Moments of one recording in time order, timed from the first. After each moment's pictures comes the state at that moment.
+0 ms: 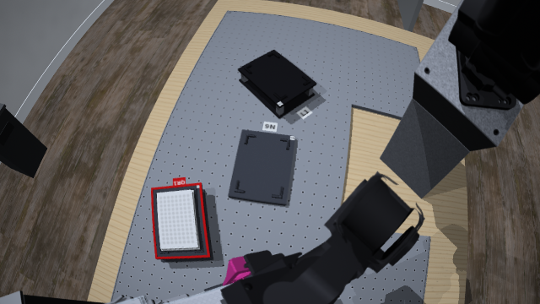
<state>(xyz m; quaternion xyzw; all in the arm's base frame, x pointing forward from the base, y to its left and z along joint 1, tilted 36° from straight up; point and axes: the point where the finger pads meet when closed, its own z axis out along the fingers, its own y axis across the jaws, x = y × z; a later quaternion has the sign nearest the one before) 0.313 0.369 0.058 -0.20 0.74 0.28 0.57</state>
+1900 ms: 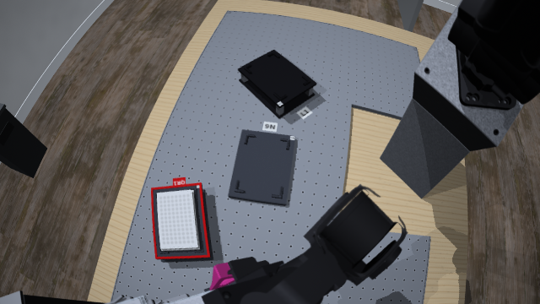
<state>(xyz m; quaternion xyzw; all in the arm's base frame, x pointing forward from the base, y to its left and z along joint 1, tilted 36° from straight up) 0.331 0.381 0.067 -0.20 0.74 0.28 0.57</state>
